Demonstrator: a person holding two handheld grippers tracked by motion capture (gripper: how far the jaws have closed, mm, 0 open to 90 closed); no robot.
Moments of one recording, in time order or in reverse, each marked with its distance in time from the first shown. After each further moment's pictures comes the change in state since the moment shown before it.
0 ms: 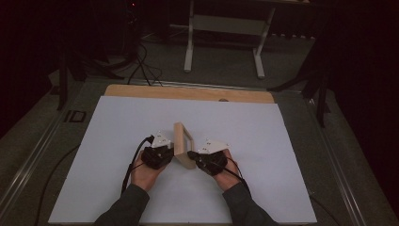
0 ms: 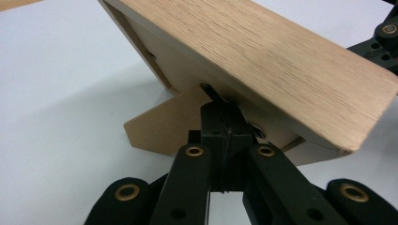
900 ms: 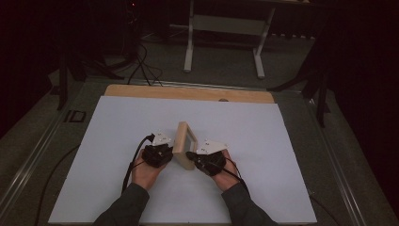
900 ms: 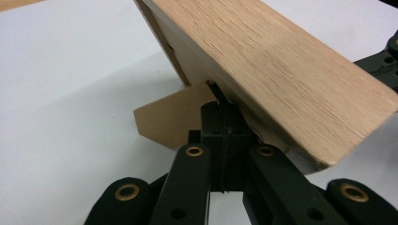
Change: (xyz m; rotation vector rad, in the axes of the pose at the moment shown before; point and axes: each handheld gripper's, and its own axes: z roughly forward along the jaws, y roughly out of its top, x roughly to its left) left arm 0.003 0.002 0.004 0.000 -0.002 -0.004; right arm 0.003 0.001 0.002 -0.001 0.005 -0.007
